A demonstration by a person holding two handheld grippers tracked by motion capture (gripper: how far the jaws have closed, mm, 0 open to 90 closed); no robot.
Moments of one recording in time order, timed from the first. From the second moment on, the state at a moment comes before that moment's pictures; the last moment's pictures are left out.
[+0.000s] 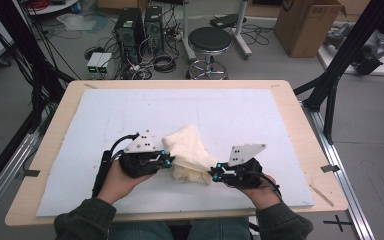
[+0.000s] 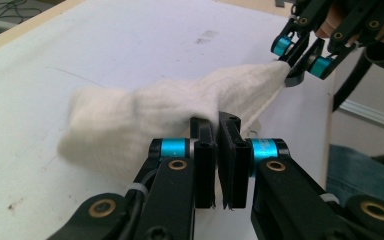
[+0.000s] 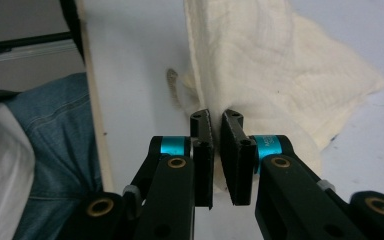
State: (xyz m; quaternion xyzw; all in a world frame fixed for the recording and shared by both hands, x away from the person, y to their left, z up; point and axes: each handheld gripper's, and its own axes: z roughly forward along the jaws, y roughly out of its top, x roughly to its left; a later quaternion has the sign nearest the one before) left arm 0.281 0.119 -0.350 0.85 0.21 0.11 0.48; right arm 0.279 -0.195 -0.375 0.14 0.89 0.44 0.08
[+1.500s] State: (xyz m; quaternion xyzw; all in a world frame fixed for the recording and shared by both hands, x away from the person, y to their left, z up) left arm 0.237 0.225 -0.384 0.87 0.23 0.10 0.42; right arm 0.253 -0.167 -0.391 0.11 0.90 0.42 0.02
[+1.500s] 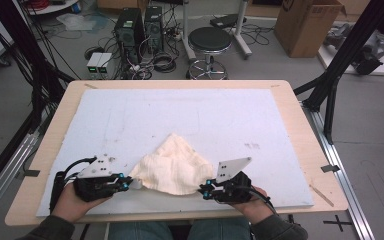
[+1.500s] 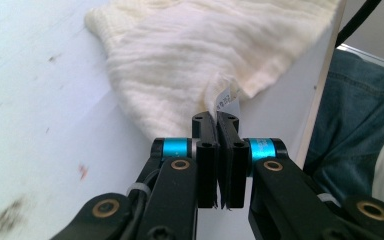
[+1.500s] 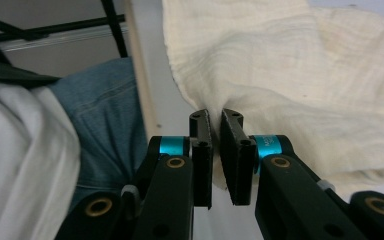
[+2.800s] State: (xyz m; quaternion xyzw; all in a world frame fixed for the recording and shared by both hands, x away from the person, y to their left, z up) left arm 0.363 0.160 -0.431 0.85 0.34 0.08 0.39; right arm 0.377 -0.163 -0.429 0.22 0.90 0.37 -0.04
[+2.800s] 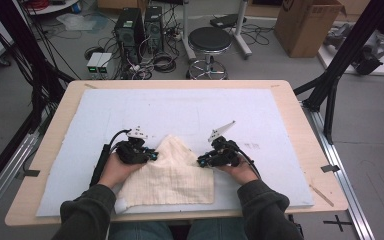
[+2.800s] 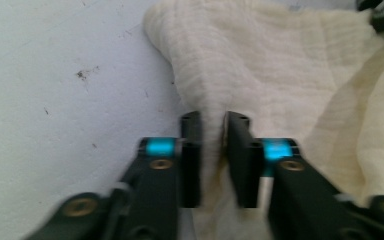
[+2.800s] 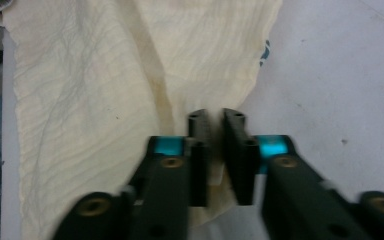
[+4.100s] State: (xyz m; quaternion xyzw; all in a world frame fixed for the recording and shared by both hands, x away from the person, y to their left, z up) left arm 0.378 0.184 -0.427 0.79 0.43 0.16 0.40; right arm 0.420 -0.173 -0.402 0.26 0.91 0.29 0.10
